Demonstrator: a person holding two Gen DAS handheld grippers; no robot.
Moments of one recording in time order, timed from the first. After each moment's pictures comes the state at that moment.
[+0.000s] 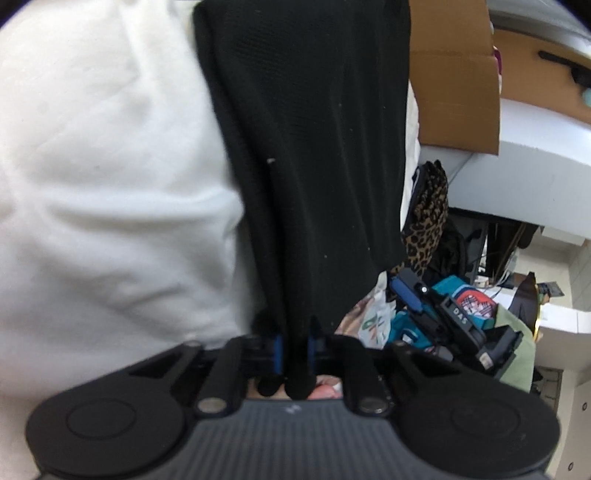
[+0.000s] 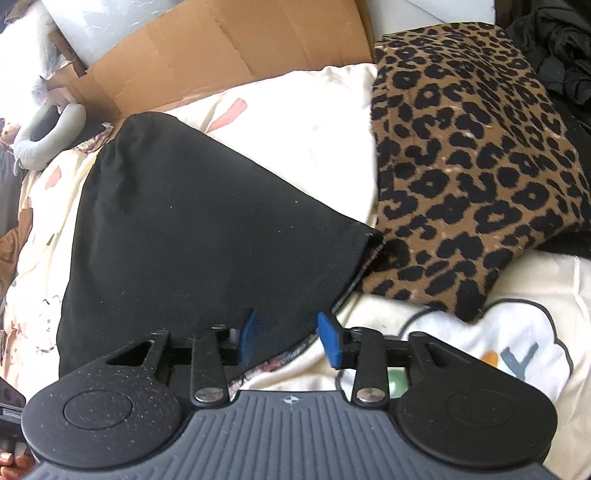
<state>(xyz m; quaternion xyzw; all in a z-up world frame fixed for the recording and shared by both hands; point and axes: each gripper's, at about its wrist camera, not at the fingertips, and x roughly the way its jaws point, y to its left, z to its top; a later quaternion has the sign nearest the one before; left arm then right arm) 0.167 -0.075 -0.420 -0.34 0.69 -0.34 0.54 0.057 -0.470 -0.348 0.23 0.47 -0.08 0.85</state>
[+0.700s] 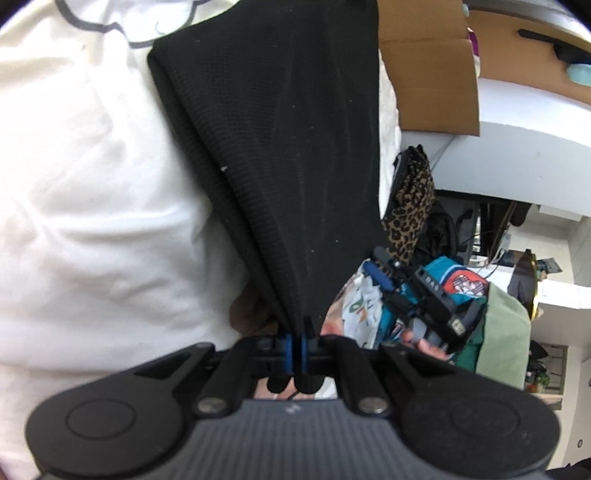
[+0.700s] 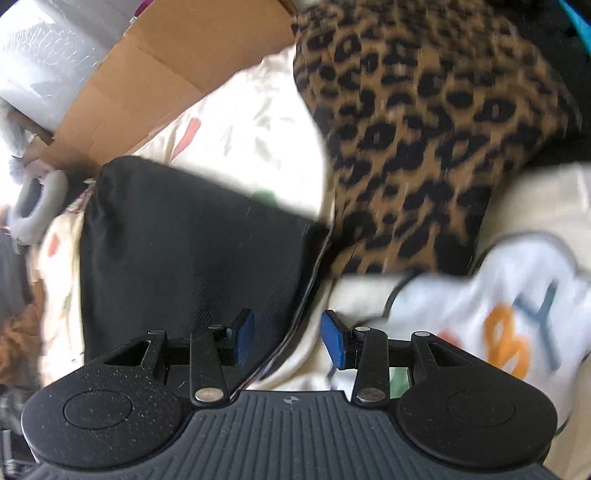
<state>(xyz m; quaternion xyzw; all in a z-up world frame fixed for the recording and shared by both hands) 0.175 -0.067 -0.387 -0.31 0.69 -0.37 0.54 0.054 -0.500 -0.369 0.32 0.44 -0.13 0.83</state>
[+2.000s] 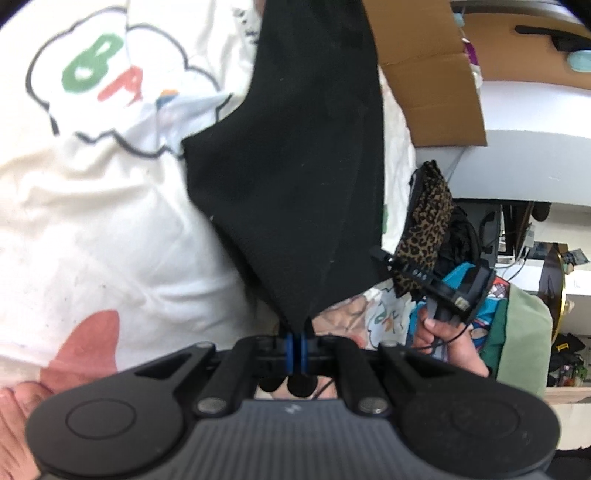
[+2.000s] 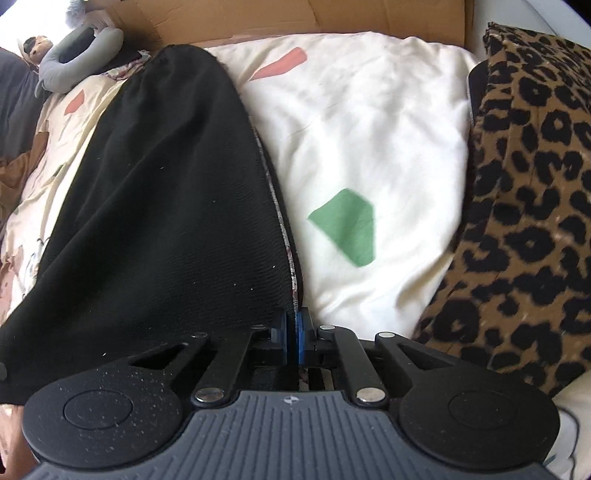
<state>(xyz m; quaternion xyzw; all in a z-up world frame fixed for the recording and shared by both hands) 0.209 -0.028 -0.327 -0.25 0.69 -0.35 0.59 0.133 -0.456 -0.376 0.15 0.53 0.02 0.83</state>
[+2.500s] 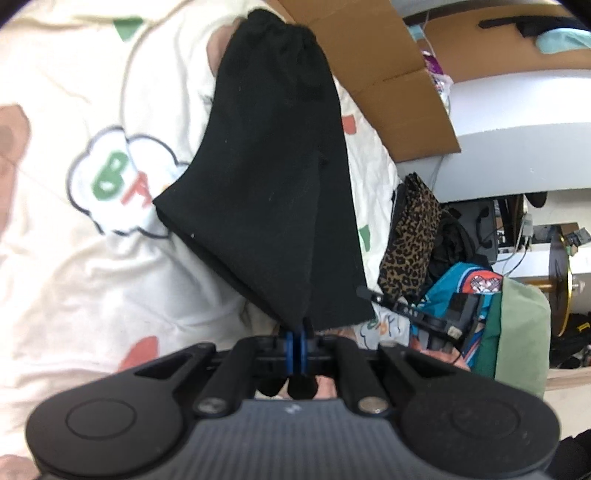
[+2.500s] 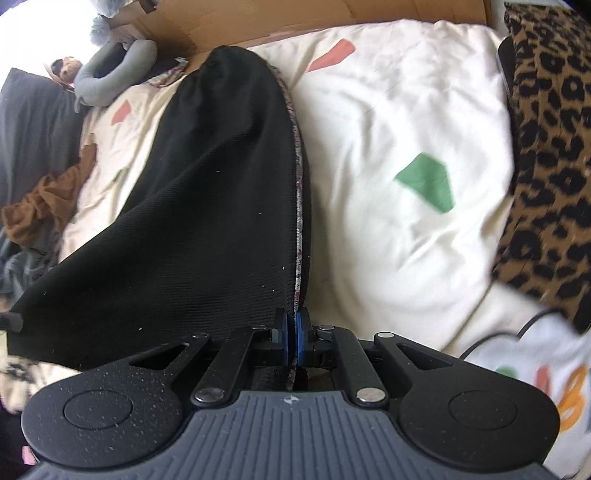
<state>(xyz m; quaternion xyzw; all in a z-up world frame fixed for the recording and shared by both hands) 0.235 -0.005 -0.237 -0.19 0.66 -0.35 0.63 0.102 -0.418 -0.345 0.25 0.53 0.07 0.81</state>
